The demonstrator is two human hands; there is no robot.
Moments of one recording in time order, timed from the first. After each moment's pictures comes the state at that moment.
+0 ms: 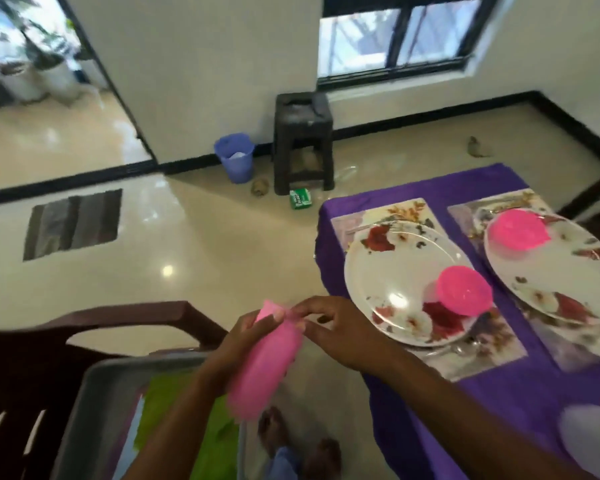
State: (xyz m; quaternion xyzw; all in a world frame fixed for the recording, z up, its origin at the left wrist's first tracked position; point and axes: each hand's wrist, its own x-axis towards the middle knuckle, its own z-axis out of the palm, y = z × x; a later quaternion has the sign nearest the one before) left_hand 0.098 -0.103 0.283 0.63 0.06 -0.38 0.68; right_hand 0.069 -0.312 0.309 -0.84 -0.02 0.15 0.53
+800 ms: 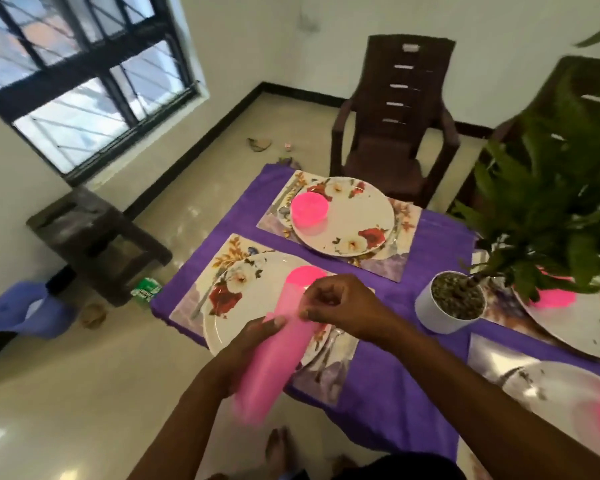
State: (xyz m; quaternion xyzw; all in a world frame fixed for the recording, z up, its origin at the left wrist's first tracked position) left_hand 0.143 -0.364 0.318 0.57 -0.17 -0.67 0.44; right_hand -0.035 -0.511 0.370 -0.72 0.32 -0.15 0.61
